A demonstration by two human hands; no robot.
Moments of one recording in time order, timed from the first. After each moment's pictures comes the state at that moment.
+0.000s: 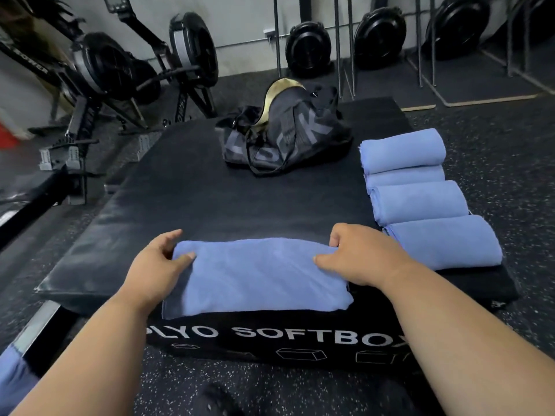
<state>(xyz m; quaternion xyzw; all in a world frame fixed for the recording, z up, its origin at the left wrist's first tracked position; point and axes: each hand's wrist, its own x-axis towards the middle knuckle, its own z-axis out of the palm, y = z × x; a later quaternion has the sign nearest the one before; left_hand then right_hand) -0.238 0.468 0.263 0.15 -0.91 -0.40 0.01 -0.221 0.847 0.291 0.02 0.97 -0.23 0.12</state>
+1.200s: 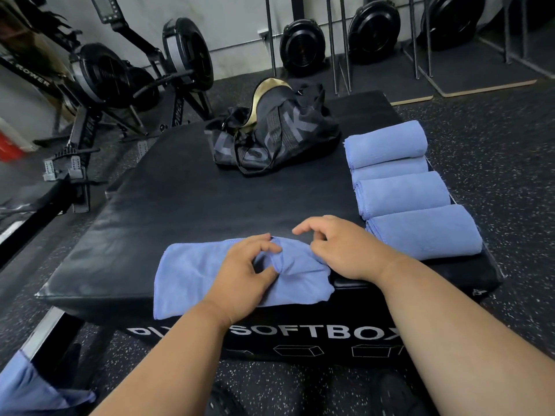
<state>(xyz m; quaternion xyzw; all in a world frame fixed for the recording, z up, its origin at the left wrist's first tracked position) -0.205 0.627 0.249 -0.11 -0.89 -0.44 0.00 -0.220 0.865 0.285 -0.09 0.89 -0.43 0.13</state>
